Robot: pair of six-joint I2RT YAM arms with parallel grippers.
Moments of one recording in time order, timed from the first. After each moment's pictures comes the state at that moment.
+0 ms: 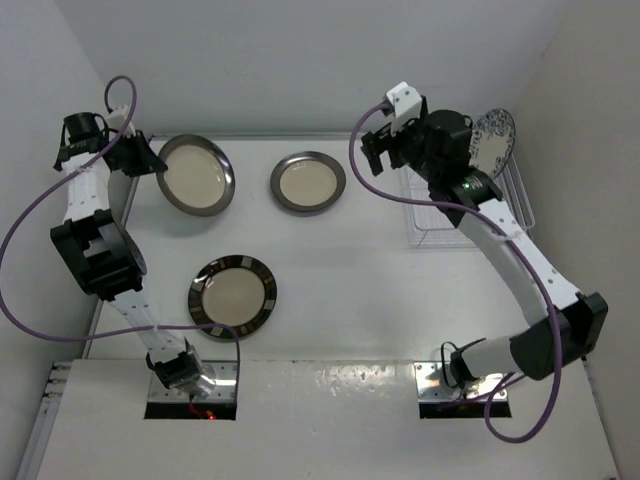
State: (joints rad) left arm 0.47 1.96 1.77 -0.70 0.69 0.14; right arm 0.40 1.36 1.38 -0.16 -0.02 -0.34
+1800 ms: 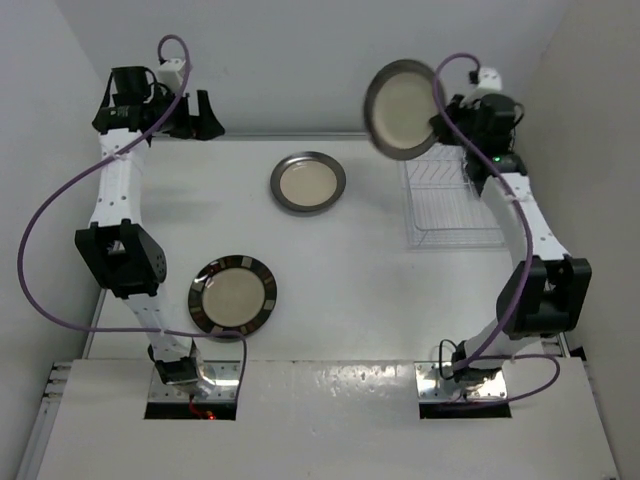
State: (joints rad) left arm 0.13 1.89 2.07 -0.76 0.63 0.12; right arm 0.06 1.59 1.35 0.01 -0.28 0.29
